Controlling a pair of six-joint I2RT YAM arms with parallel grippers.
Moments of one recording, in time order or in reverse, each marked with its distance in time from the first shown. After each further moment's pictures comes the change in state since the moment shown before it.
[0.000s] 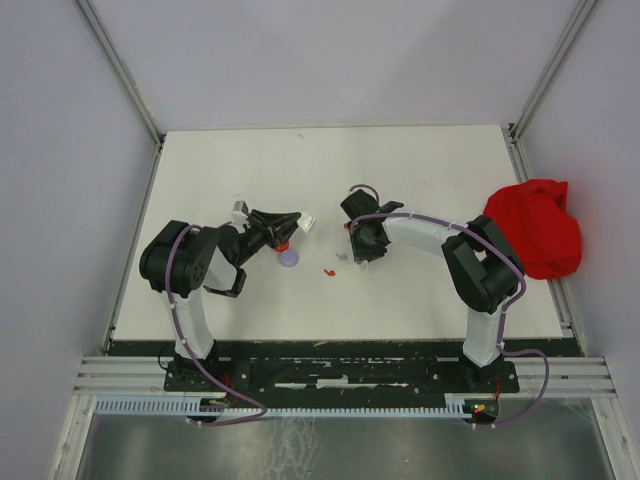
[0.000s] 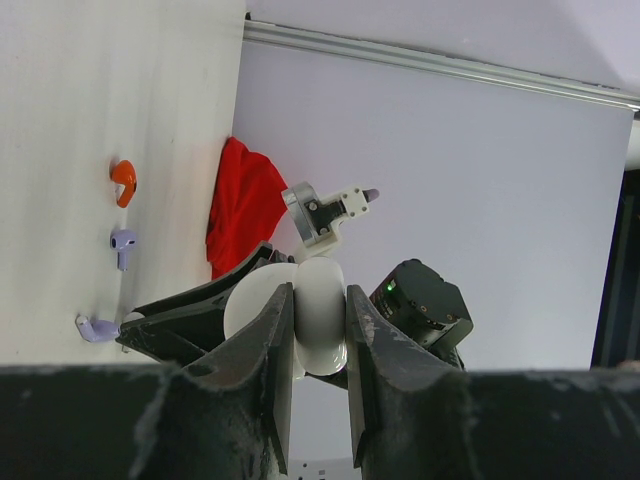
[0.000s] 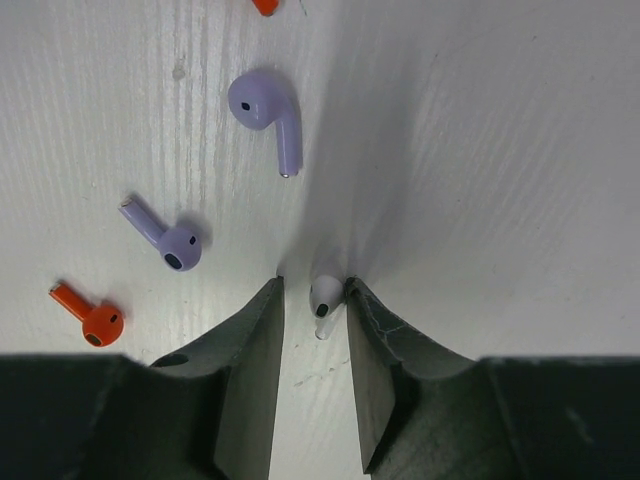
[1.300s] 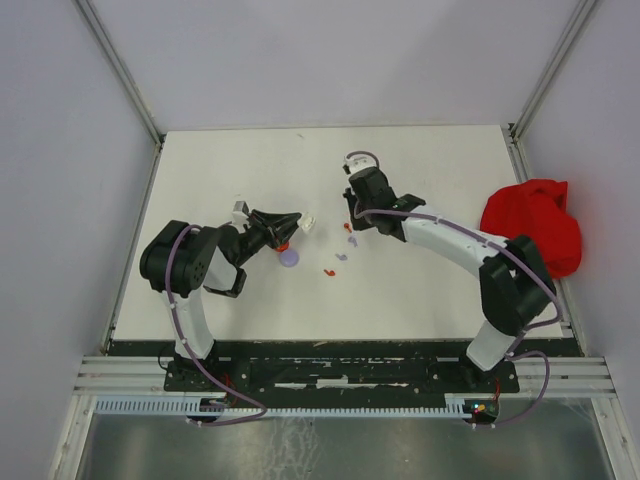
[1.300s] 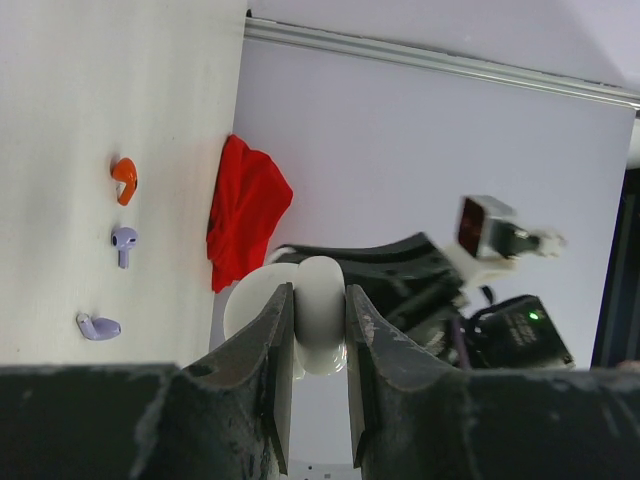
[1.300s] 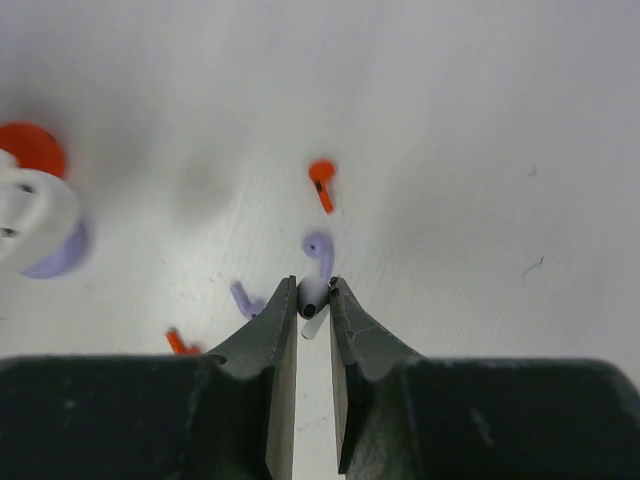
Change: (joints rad) left arm 0.000 0.002 0.000 0.000 0.004 0.000; right arm 0.002 -0.154 0.013 0.162 0.090 -0.175
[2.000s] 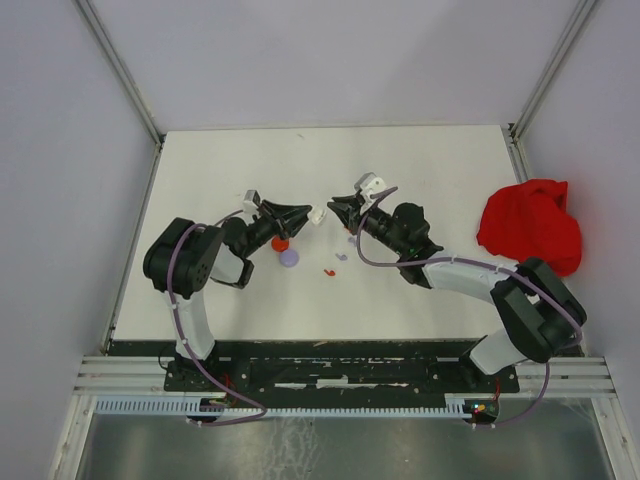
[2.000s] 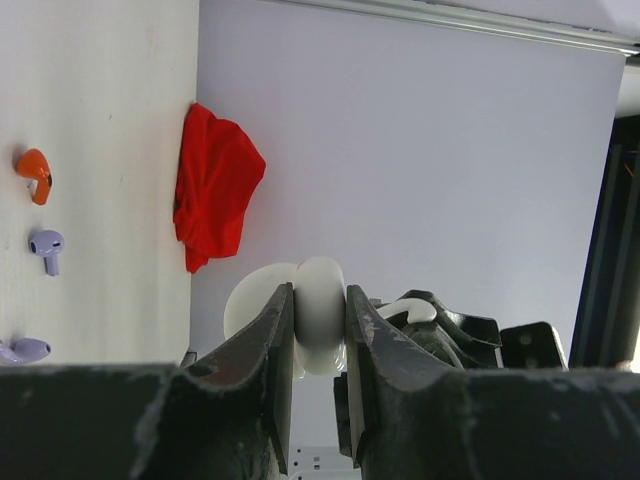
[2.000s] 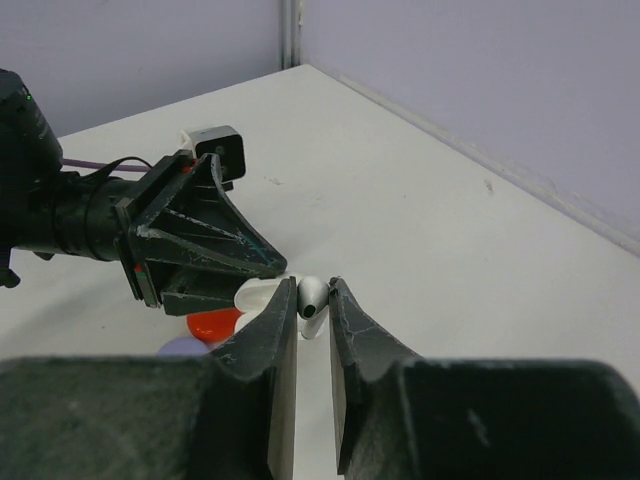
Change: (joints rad) left arm -0.051 0.000 0.093 -0.016 0.031 -0.017; right arm 0.000 -0.249 -0.529 1.237 -0.414 -0.335
